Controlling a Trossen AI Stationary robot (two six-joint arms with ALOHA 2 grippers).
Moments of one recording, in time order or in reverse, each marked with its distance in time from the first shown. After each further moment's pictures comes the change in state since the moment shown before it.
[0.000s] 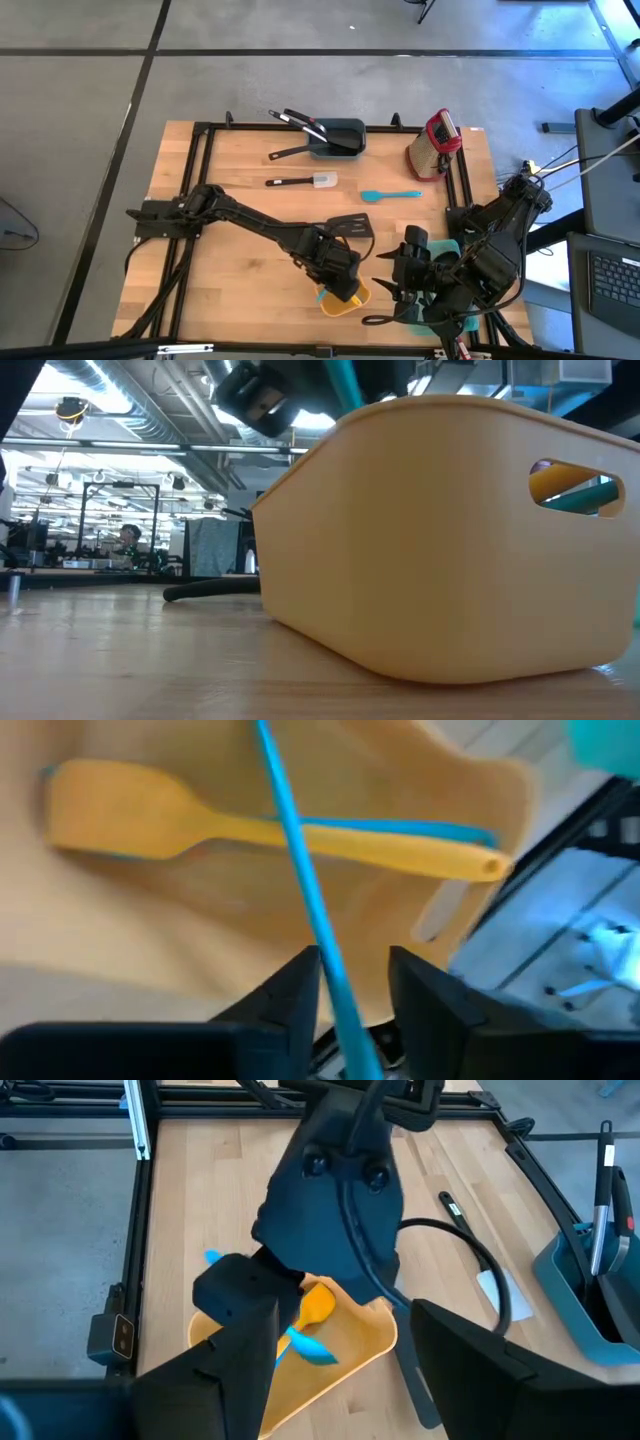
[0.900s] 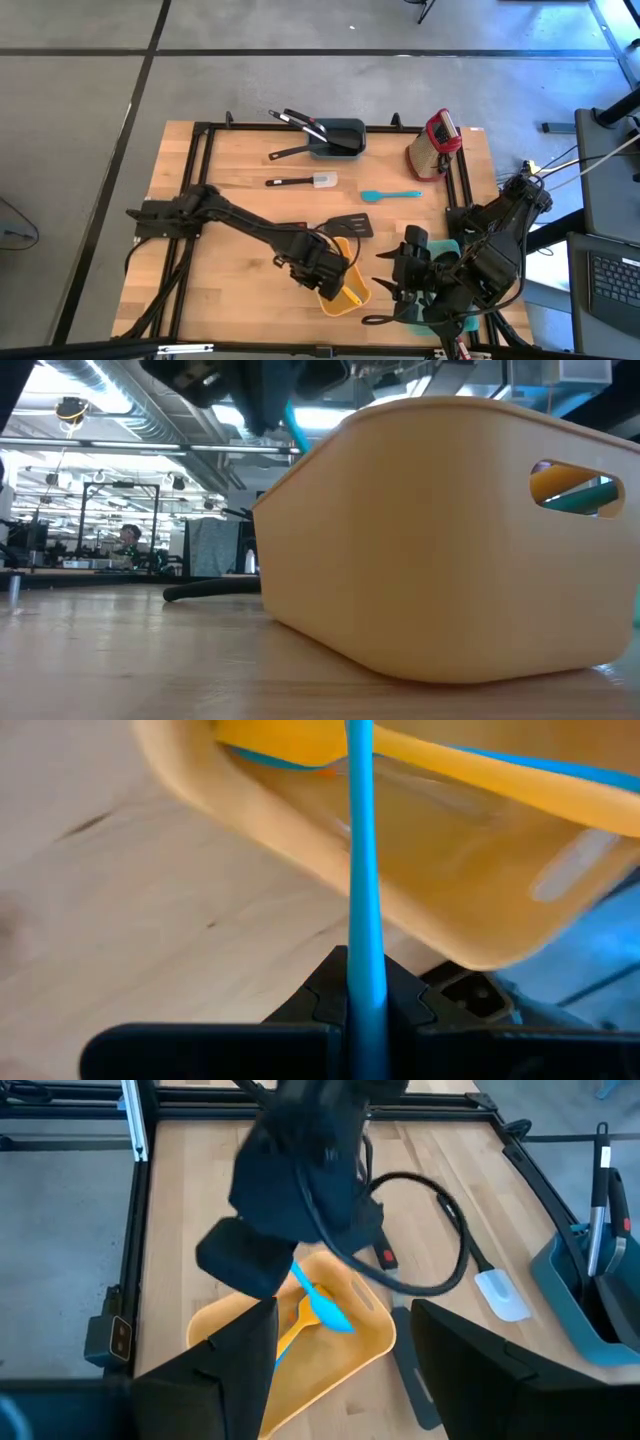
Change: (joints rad) left arm -0.031 -0.041 0.000 -0.238 -0.011 -0.113; right arm 0.000 0.000 0.000 0.000 0.007 0.000
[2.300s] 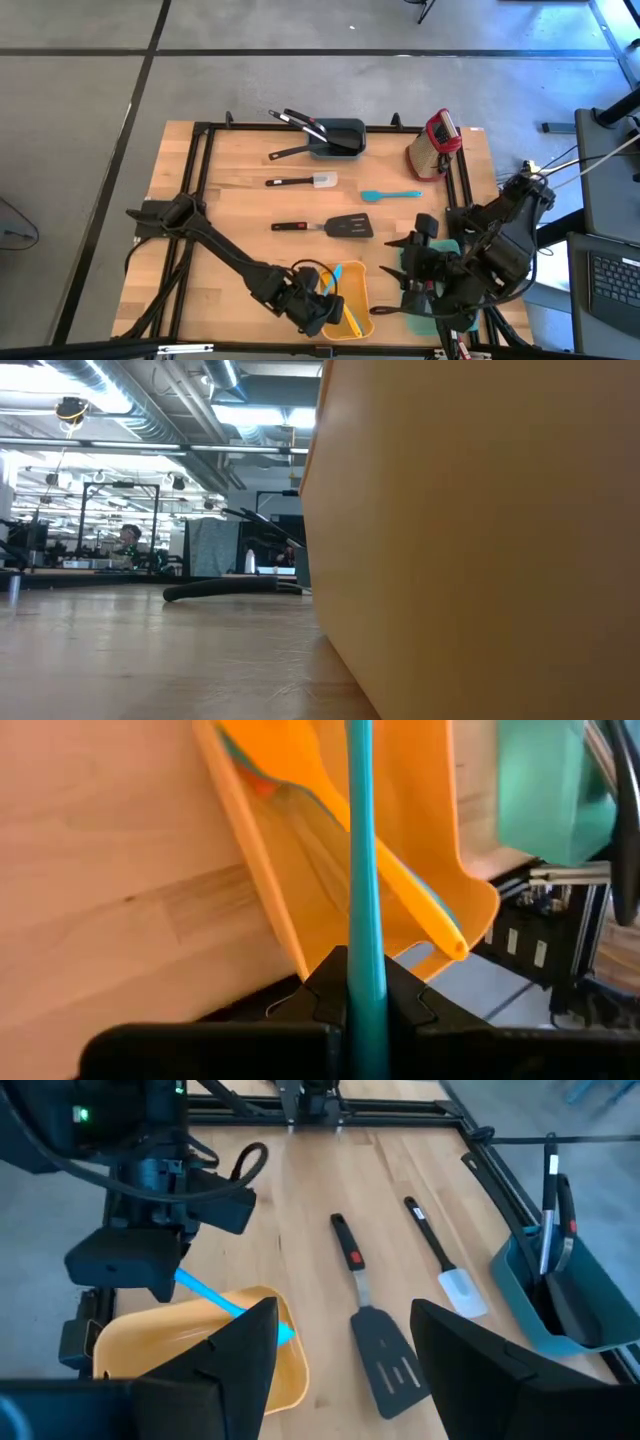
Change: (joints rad) left arm -0.230 -0.057 -0.171 0.457 -0.410 -0.528; right arm 0.000 0.000 0.119 -0.169 0.033 0.030
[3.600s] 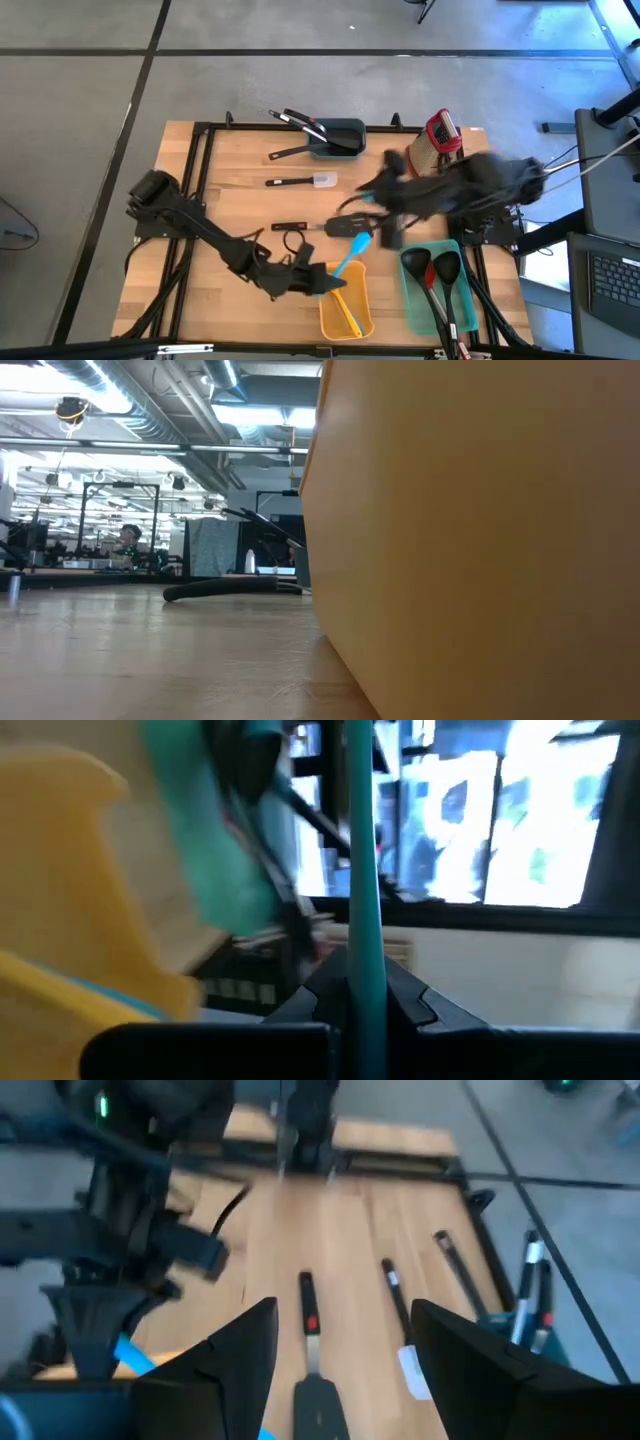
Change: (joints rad) left arm 0.036 -0.296 -0.552 1.020 -0.295 0.277; right arm -0.447 0.015 0.253 0.116 -0.374 -0.597
